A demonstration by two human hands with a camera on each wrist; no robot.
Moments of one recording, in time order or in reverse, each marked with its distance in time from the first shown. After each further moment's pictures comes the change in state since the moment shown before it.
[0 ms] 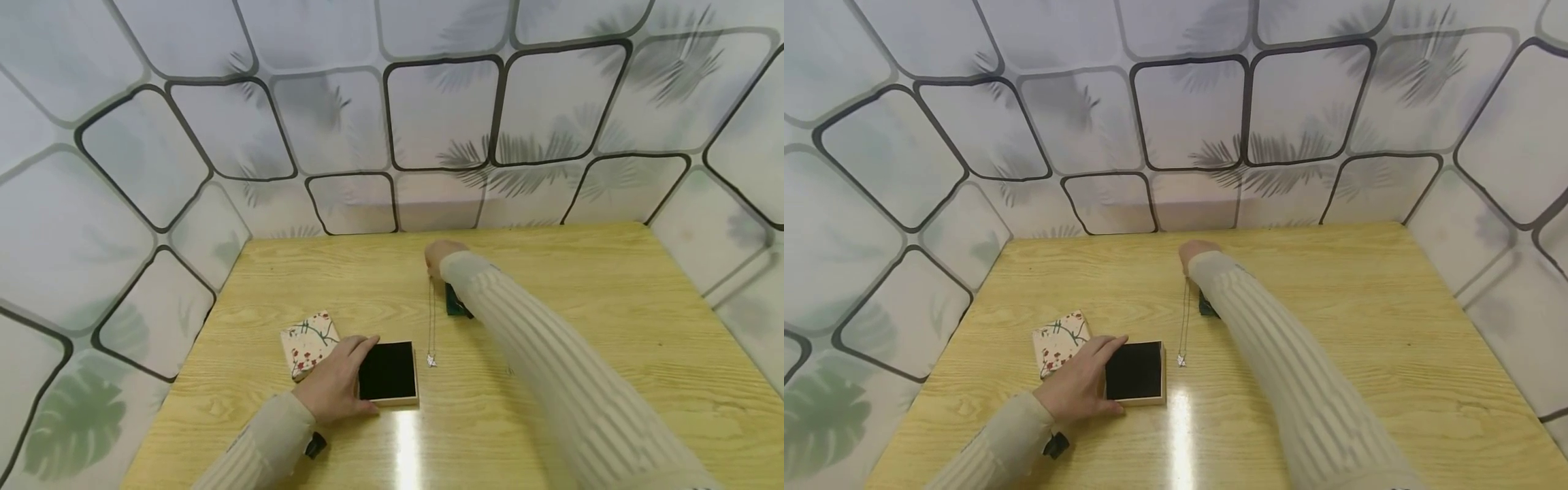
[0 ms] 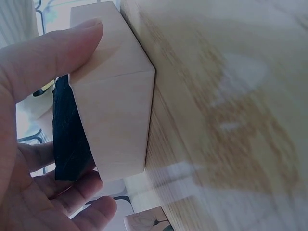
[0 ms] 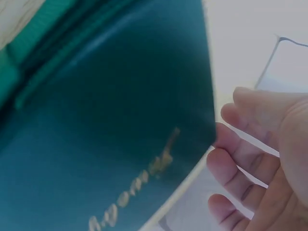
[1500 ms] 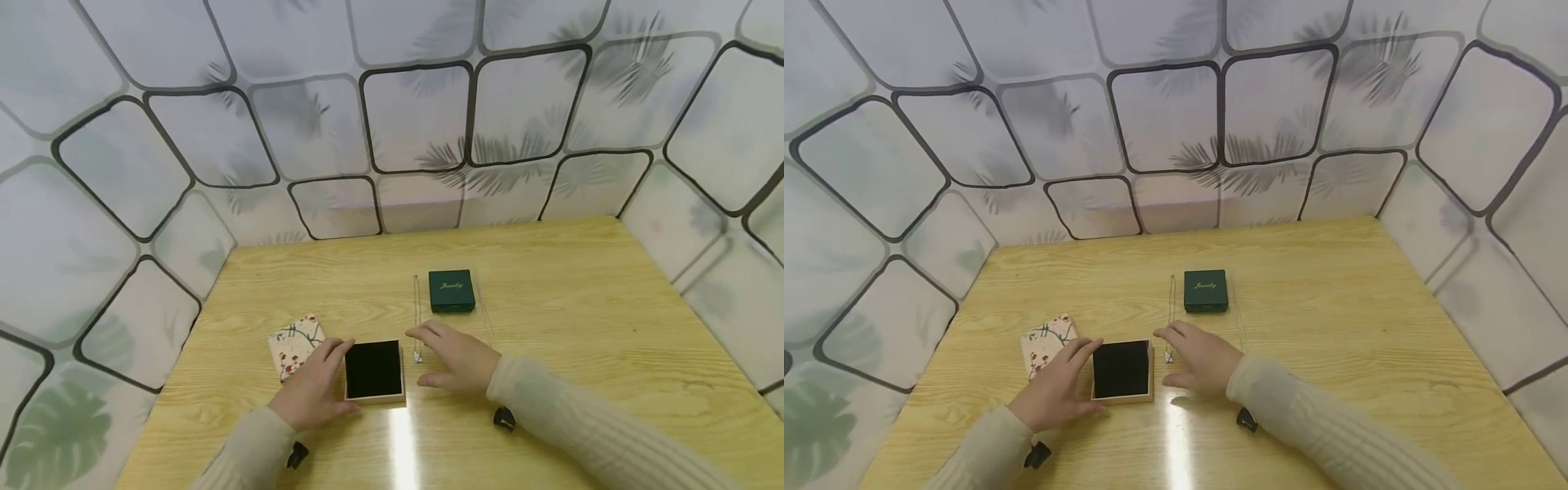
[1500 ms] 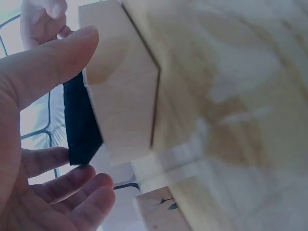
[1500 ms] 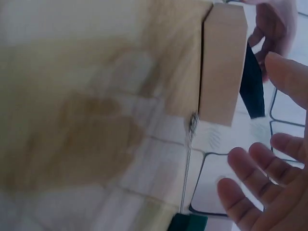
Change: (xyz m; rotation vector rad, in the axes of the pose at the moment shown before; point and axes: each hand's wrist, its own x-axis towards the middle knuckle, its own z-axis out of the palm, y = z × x) left_hand -0.016 0.009 -0.006 0.010 0.077 -0.076; right_hand -0.168 -0.021 0.106 0.306 0.355 -0.530
